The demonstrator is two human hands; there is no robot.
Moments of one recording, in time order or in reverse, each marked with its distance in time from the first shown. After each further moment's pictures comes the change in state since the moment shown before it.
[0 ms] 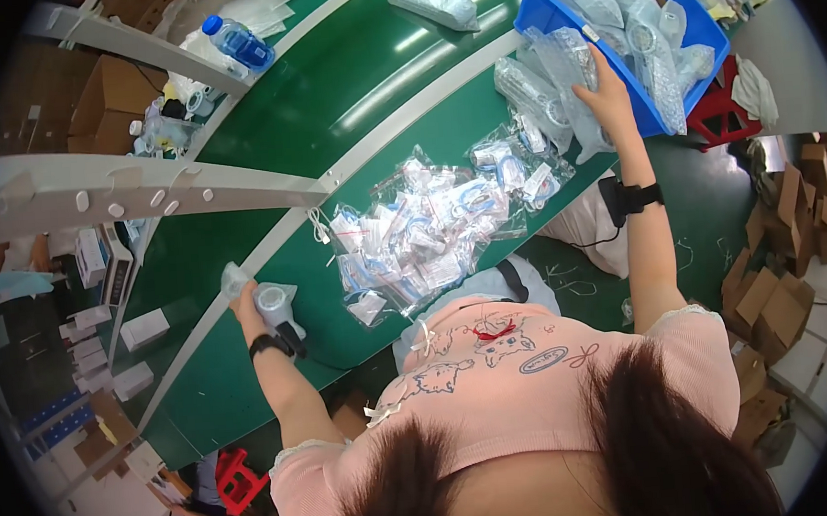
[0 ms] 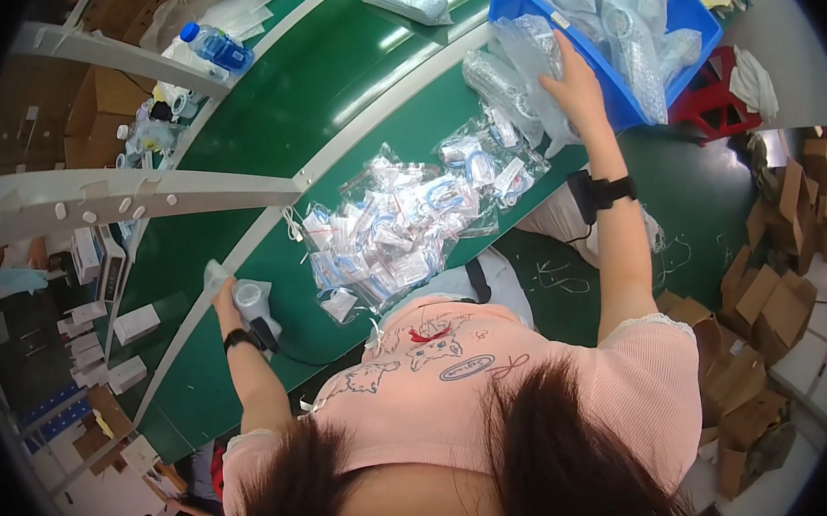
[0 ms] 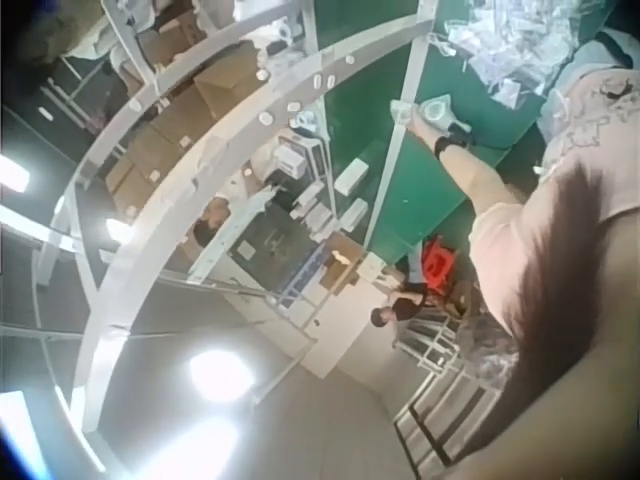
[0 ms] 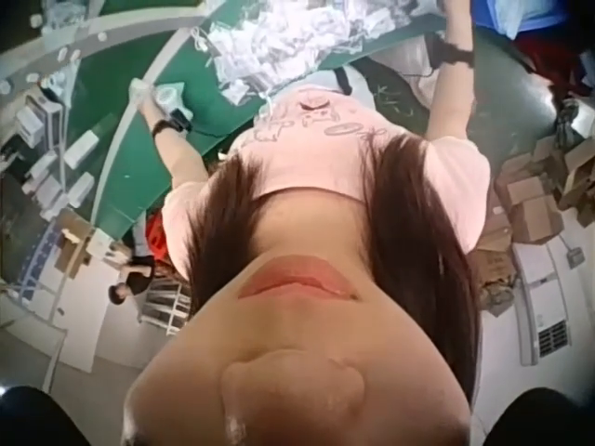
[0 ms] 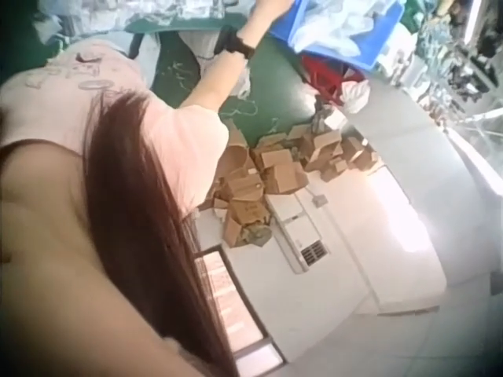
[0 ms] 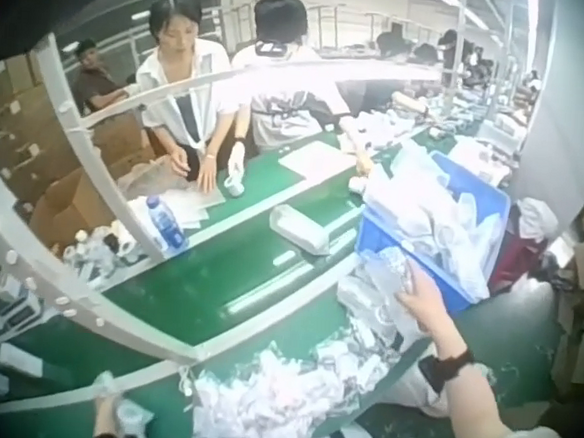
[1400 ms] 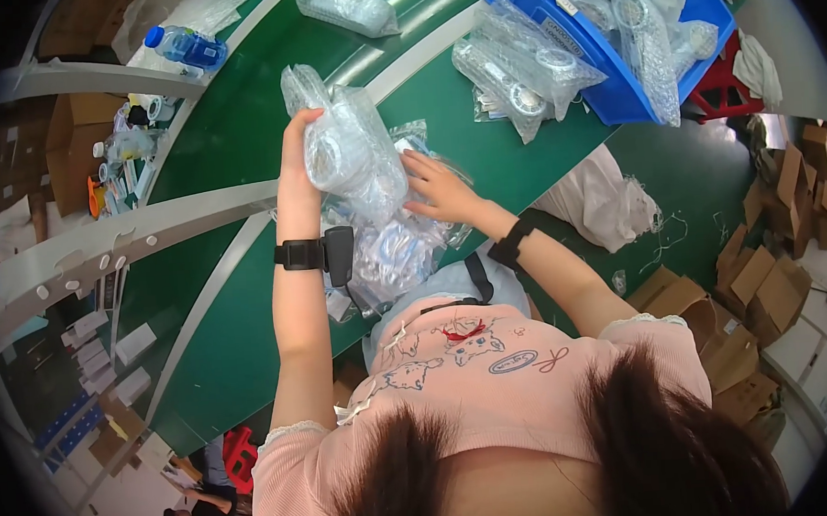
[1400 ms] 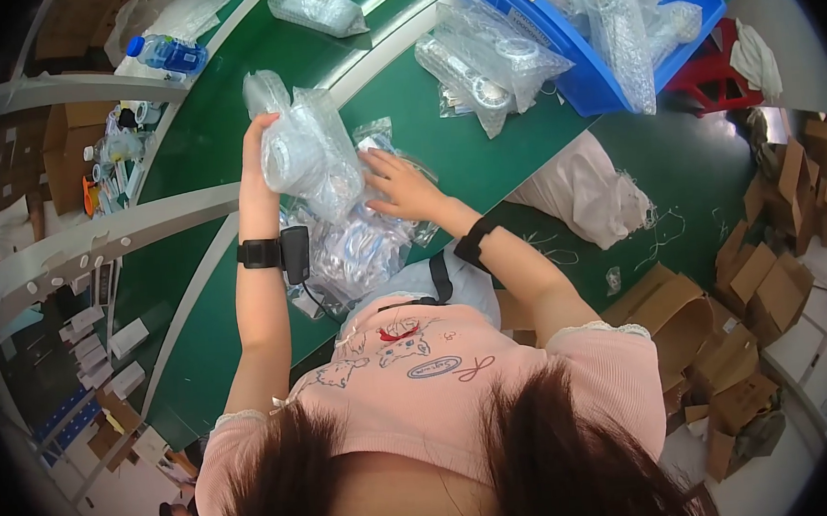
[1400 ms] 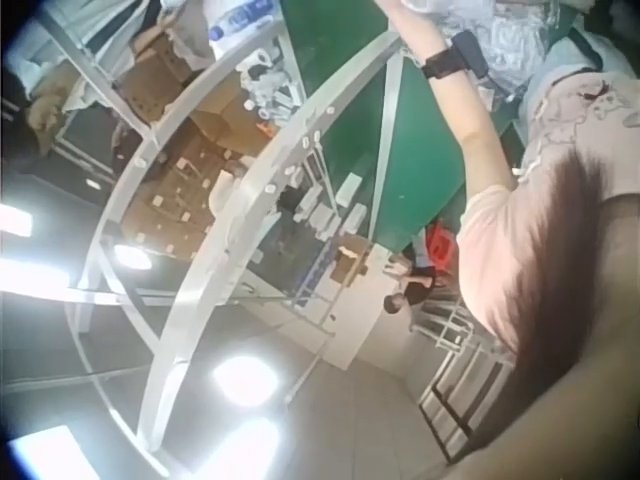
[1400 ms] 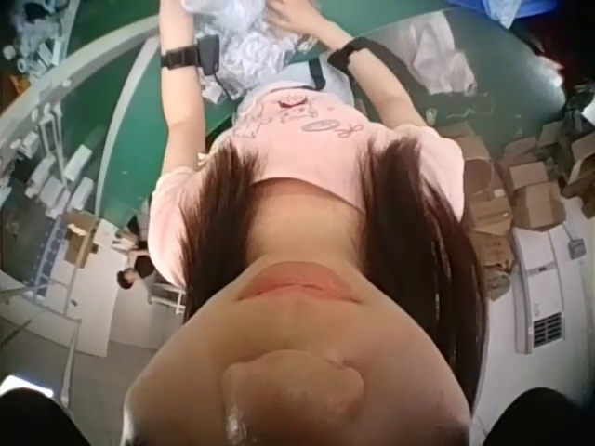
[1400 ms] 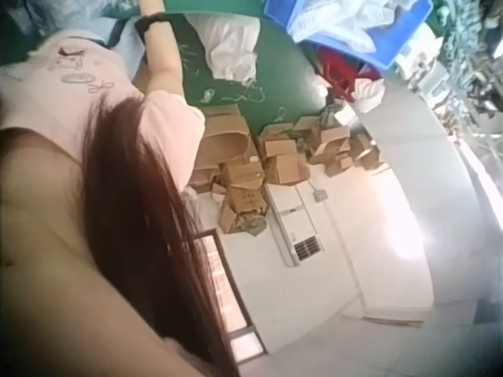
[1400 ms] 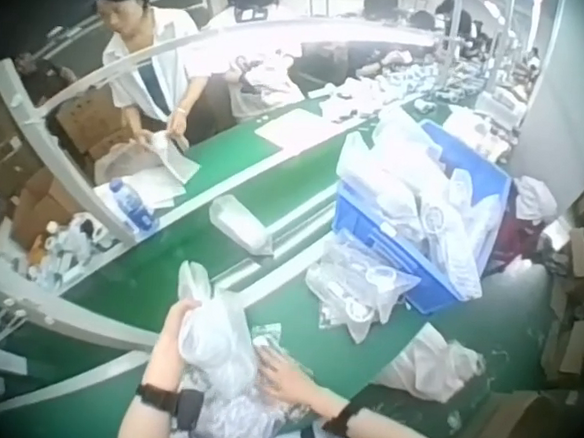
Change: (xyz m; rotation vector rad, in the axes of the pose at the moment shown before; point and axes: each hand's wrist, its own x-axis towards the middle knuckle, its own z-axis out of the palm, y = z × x) left_hand -0.195 0.237 0.244 -0.591 -1.251 -0.312; right_hand -0.121 -0.027 0.163 0.230 -0.379 -0.649
